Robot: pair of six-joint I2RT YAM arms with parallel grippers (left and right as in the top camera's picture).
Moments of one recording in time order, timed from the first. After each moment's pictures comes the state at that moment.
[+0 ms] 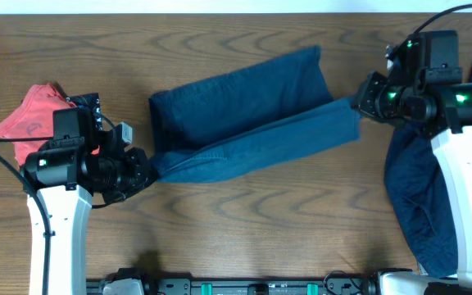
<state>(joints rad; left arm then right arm) 0.15 1.19 1.10 -1.26 0.49 -0.28 0.06 1.46 1.53 -1.06 -0.27 0.51</state>
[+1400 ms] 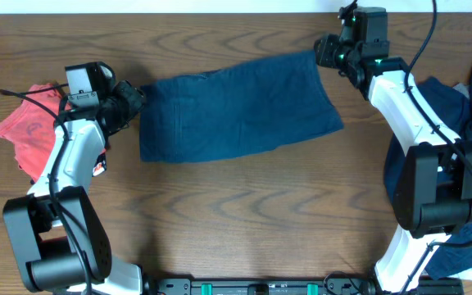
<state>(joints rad) 0.17 1.69 1.10 -0.34 0.33 -0.57 0.12 1.99 1.54 -0.30 -0.23 0.30</state>
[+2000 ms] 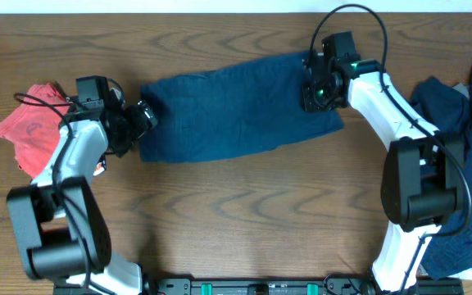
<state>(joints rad) 0.17 1.78 1.07 -0.51 0.31 -0.47 0.20 2.06 1.54 -0.75 -0.20 0.07</state>
